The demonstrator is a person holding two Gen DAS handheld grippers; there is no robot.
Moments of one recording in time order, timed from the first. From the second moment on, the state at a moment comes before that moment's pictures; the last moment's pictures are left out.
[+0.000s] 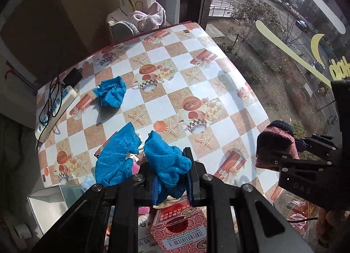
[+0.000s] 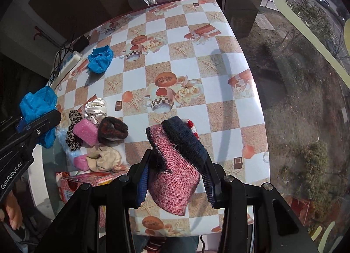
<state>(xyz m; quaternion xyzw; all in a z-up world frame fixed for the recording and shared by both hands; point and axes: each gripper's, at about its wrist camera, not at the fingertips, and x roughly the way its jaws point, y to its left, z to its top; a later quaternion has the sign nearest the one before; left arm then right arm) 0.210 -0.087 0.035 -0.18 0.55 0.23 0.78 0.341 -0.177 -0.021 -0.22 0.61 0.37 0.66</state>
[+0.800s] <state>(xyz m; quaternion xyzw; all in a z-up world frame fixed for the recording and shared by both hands) 0.192 -0.281 0.029 -0.11 0.61 0.09 0.78 0.308 -0.298 -0.043 -0.26 0.62 0.41 0.61</state>
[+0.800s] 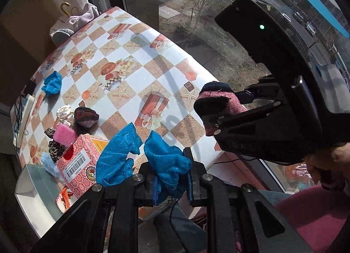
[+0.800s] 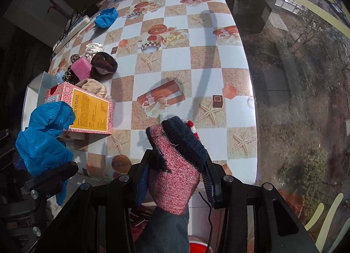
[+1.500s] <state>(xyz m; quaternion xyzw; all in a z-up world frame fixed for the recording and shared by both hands) -0.004 -0.178 0.033 -0.17 0.60 0.18 0.76 0.119 -0.204 -0.047 -0.39 0.57 0.58 0.44</state>
